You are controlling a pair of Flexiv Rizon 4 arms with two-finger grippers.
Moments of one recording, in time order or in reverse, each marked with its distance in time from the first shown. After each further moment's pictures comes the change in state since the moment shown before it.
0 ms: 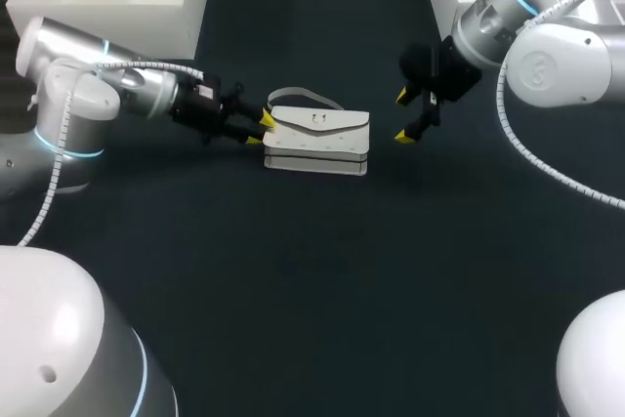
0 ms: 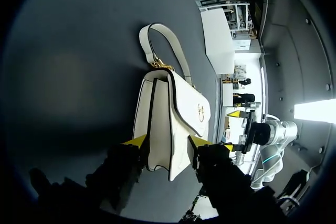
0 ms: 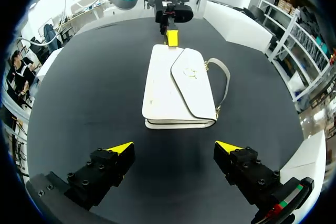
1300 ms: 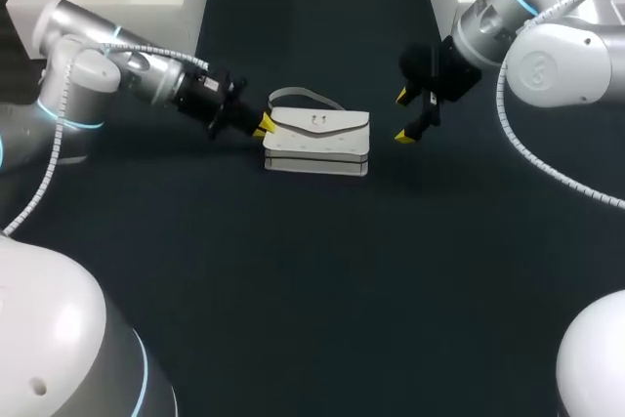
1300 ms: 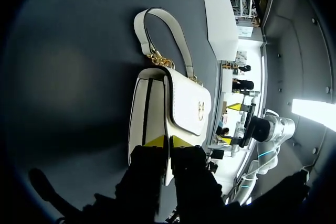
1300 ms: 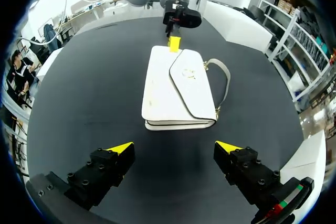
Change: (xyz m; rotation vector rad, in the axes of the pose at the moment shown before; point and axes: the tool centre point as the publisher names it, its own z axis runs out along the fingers) left arm 0.002 -0.001 0.011 -0.166 0.015 -0.020; right arm 0.000 0.000 0.000 0.000 0.000 0.000
